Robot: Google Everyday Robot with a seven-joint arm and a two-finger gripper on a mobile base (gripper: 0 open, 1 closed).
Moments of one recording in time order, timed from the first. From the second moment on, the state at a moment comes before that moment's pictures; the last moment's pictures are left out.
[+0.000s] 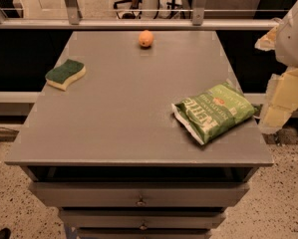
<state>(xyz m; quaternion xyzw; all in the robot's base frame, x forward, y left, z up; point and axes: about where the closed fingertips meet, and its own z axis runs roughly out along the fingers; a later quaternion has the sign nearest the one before) 0.438 -0.217 0.977 -0.60 0.78 -0.03 0.16</state>
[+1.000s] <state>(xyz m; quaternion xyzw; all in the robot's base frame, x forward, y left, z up) 0.507 -0.193 0.949 -0.61 0.76 -0.01 0.22</state>
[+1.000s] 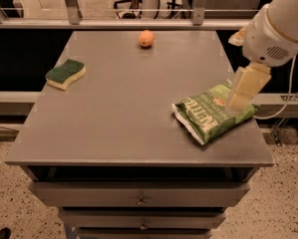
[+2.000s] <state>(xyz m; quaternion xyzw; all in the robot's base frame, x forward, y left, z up) 0.637 -0.151 0.909 -0.58 0.76 0.03 0.30</state>
